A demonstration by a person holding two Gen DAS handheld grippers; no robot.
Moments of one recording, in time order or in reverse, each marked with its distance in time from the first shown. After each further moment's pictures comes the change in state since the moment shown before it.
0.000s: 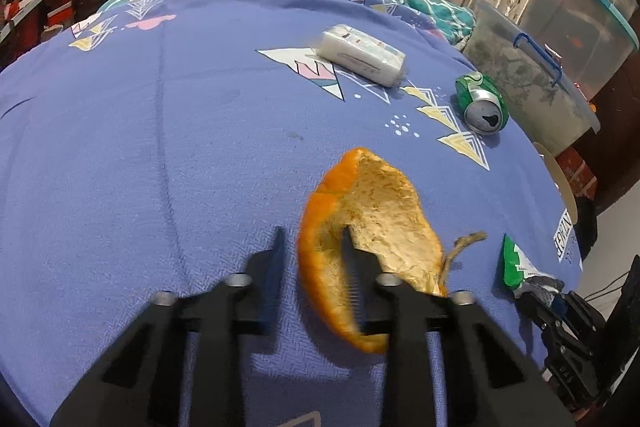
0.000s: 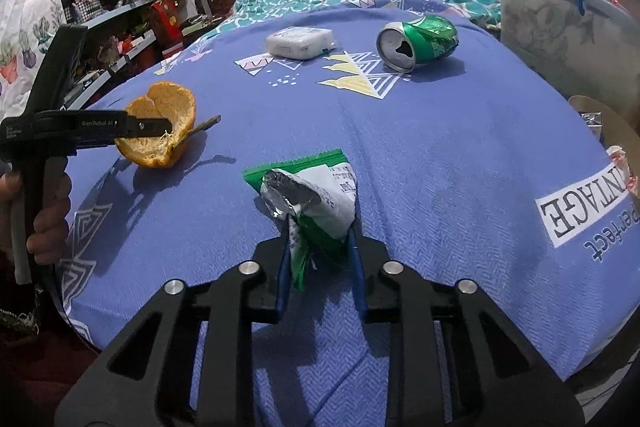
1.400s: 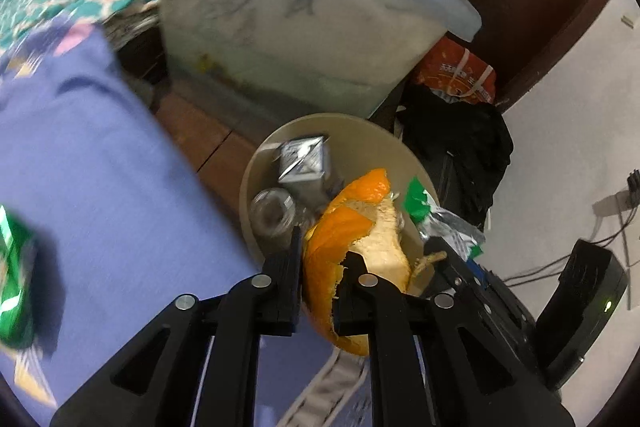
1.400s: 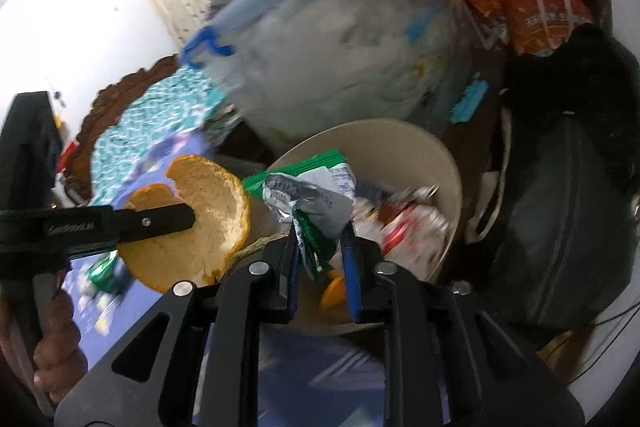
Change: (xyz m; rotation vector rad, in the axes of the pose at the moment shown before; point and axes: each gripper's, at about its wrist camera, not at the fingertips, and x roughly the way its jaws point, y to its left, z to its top) left arm 0.168 -0.461 0.100 0.461 0.245 -0.361; right arm -0.067 -0.349 0.038 0.665 -0.263 -0.309
